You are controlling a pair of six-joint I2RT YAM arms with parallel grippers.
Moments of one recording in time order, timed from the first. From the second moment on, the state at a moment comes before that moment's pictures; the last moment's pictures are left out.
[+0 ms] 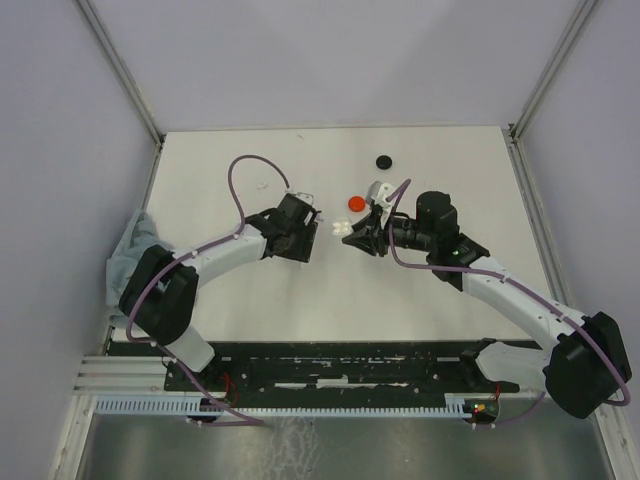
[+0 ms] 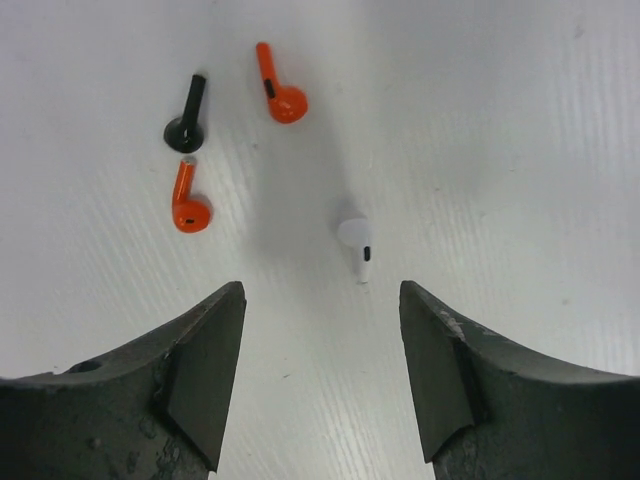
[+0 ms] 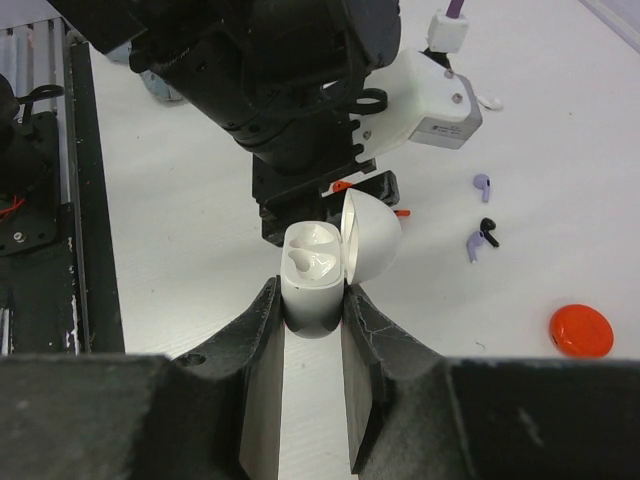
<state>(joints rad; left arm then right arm) -0.63 1.61 1.01 -0.44 -0.22 -0.30 0.57 1.18 0.79 0.15 -0.65 -0.14</state>
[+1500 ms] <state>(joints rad) -0.58 1.87 1.21 -0.55 -0.04 -0.26 0.57 1.15 0.79 0.13 -0.65 -0.12</state>
